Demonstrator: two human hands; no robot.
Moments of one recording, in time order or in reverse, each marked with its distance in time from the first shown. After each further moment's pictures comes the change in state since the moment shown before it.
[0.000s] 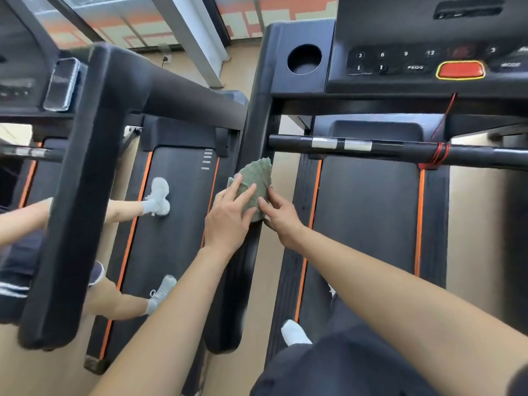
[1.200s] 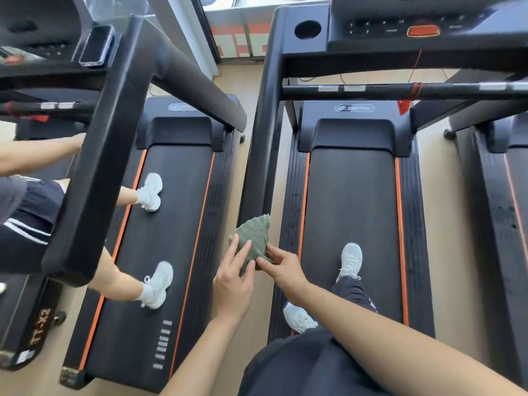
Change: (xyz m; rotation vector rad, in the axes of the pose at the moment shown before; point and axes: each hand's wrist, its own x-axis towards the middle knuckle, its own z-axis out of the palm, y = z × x) left_hand -0.318 -0.079 0.051 -0.465 0.157 -0.102; right_hand -0.215 0.221 0.071 -0.219 0.068 -0.024
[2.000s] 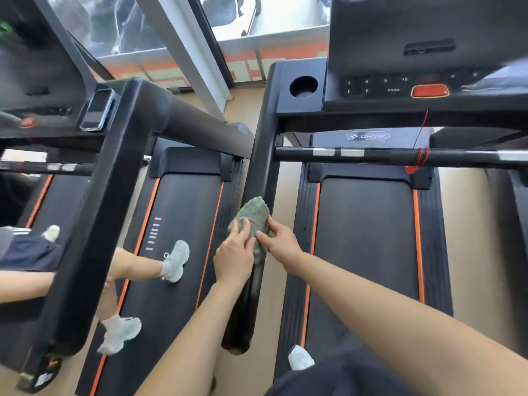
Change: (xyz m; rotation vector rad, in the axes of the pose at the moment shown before) left_hand 0.229 0.094 0.034 0.414 -0.207 -0.173; right_hand 0.160 -0.177 -0.072 -0.082 -0.032 -0.070
